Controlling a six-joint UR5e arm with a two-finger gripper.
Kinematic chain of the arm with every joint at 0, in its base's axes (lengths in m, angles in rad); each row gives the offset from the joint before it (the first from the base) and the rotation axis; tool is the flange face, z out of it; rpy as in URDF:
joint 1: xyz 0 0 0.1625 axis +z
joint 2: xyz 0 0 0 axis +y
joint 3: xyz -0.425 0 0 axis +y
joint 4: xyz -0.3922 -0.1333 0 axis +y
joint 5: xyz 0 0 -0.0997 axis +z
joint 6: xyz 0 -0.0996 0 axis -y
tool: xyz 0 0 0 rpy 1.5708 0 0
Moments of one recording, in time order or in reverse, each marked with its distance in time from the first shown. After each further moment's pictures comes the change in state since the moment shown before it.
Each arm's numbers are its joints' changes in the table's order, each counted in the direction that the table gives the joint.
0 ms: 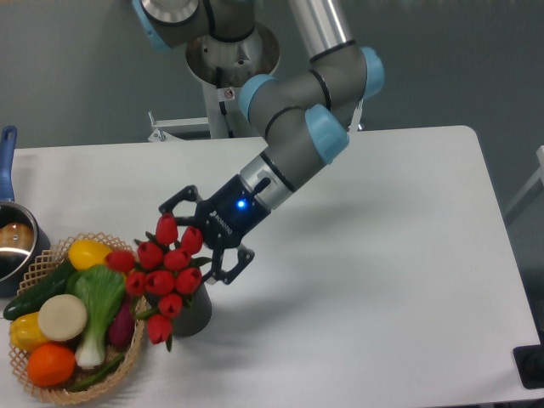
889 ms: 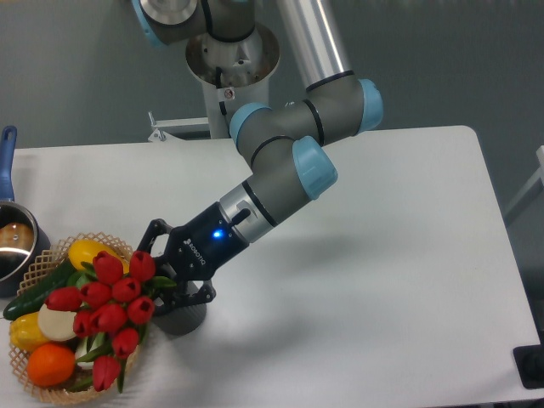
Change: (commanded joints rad) arm -0.110 0.192 -0.222 -0.003 0.009 -0.066
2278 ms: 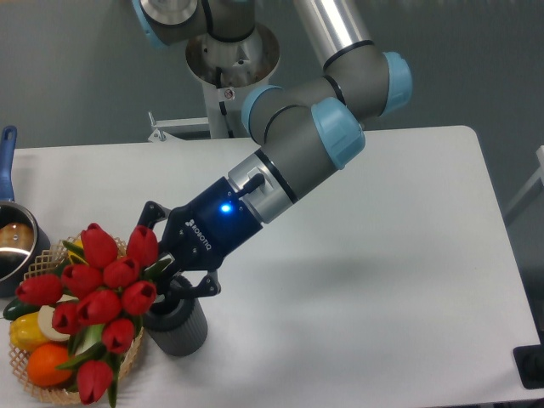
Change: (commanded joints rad) arm 0.009 -0.008 -0.172 -0.002 0.098 -0.018
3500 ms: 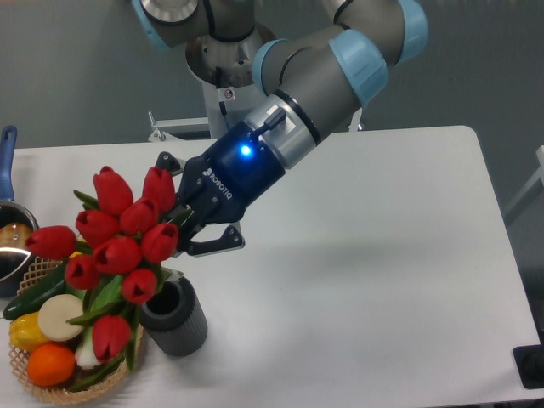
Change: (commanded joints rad) arm 0.017 -0.037 -0.092 0.006 0.006 -0.074
